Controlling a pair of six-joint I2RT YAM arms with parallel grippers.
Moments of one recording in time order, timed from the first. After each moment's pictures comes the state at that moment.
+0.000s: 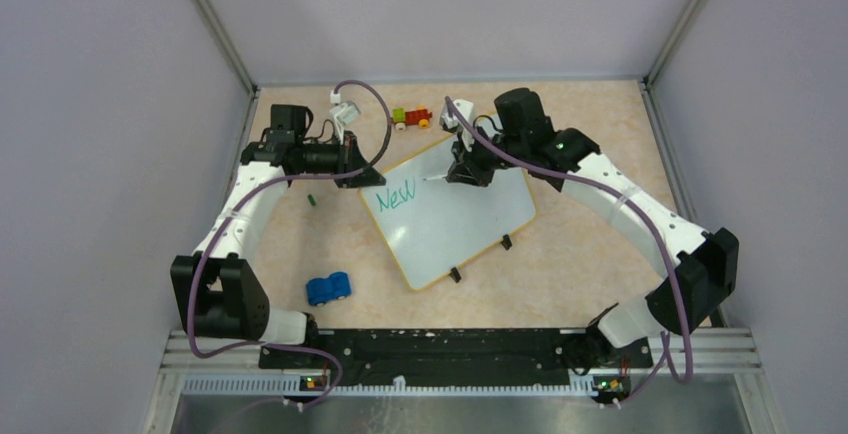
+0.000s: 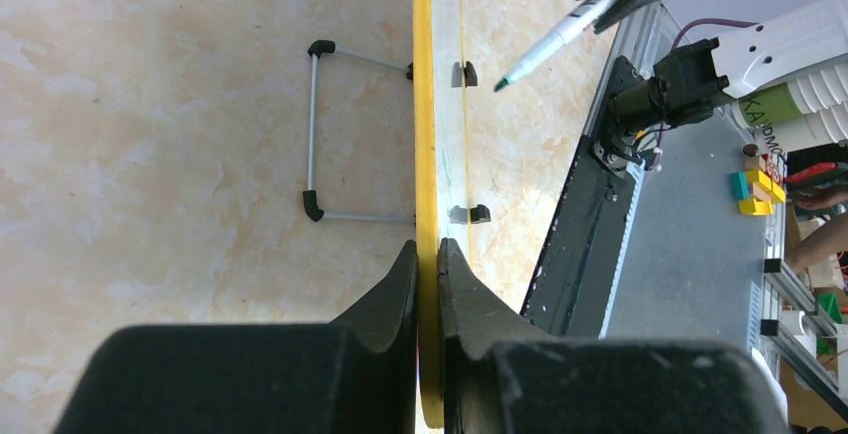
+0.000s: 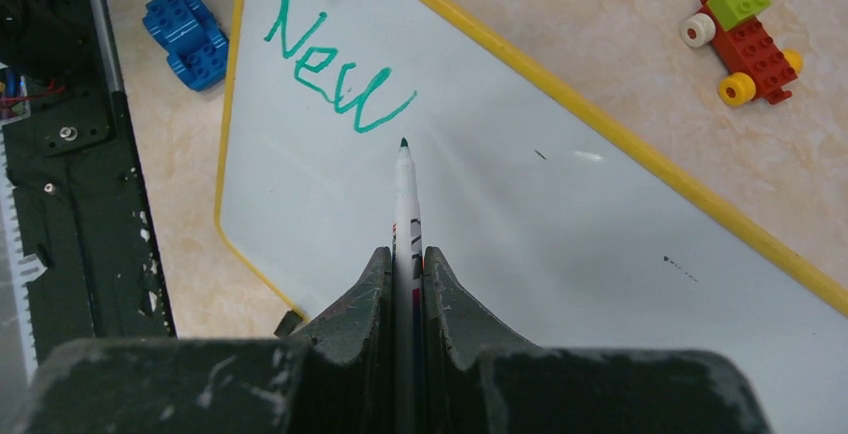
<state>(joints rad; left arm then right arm) -0.07 1.41 1.20 -0.69 1.10 0.22 0.65 1.46 1.42 -0.59 -0.54 -0.35</state>
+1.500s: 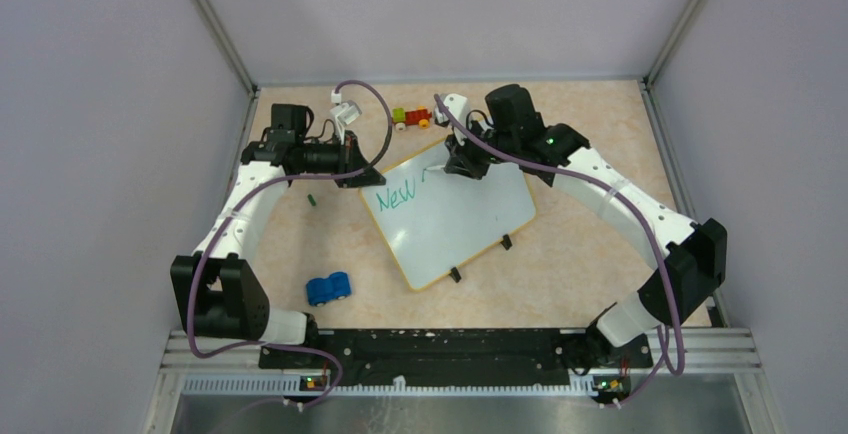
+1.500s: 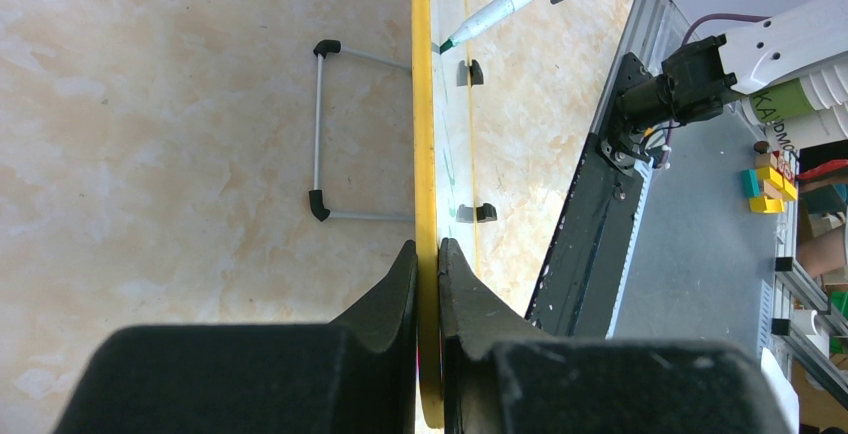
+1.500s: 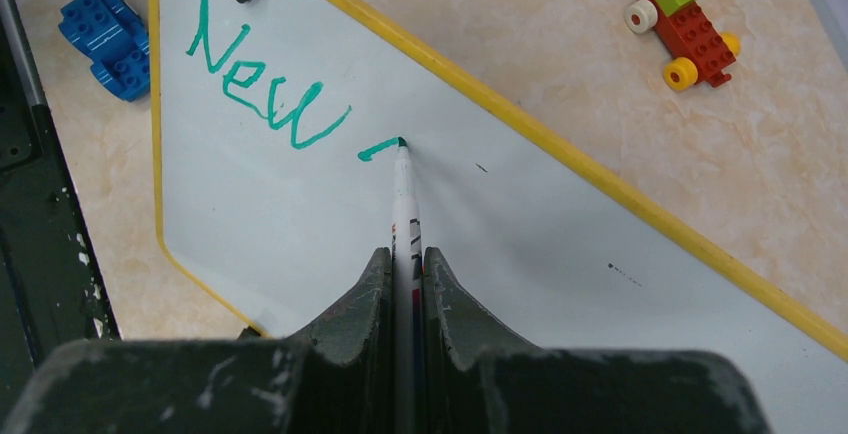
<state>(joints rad) -0.07 1.41 1.21 -0.69 1.09 0.23 0.67 1.52 1.47 -0.57 -0.40 -0.35</state>
